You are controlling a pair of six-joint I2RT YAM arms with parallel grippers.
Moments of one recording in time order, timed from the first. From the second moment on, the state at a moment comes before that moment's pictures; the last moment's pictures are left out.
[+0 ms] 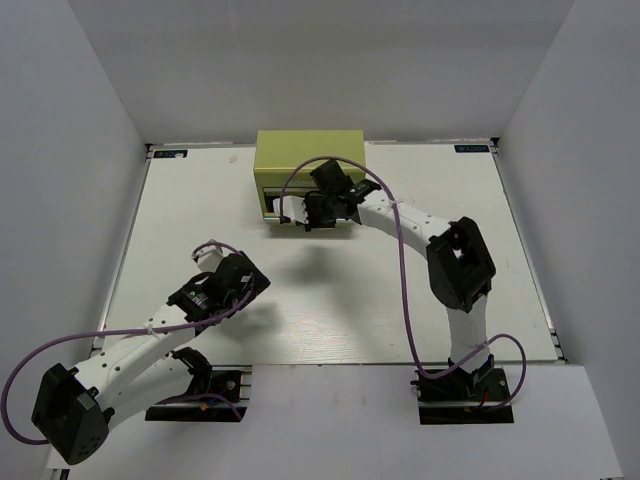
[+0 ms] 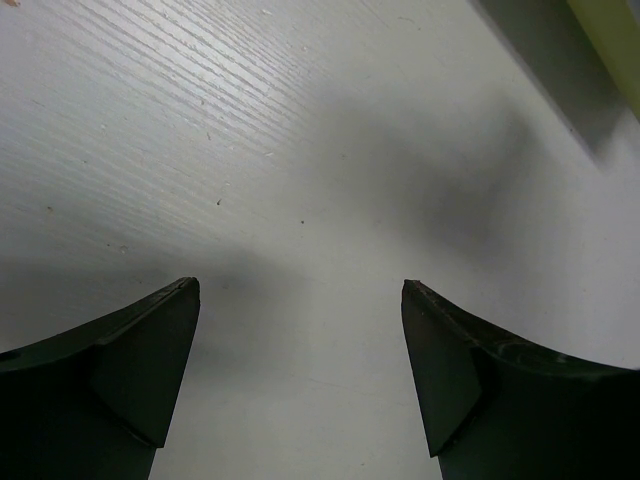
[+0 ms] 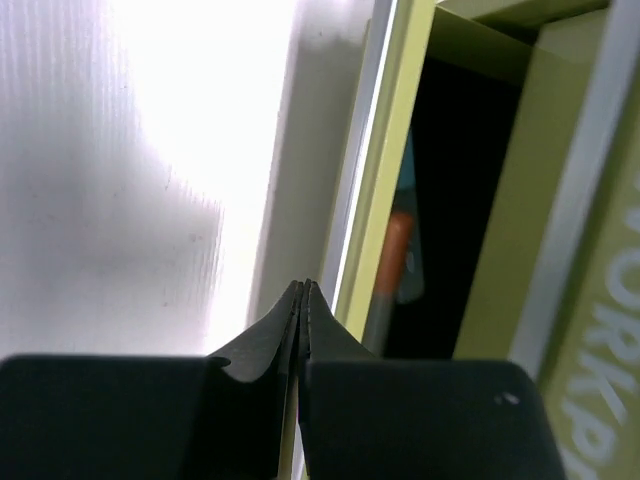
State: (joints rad) left arm -0.66 0.88 0.54 -0.57 -0.40 -1.19; right arm 0.73 1.99 1.63 -0.53 -0.33 -1.06
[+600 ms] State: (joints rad) left arm -0.66 0.90 0.54 -0.58 -0.40 -1.18; right arm 0.72 2.23 1.75 -0.44 -0.03 -0.89
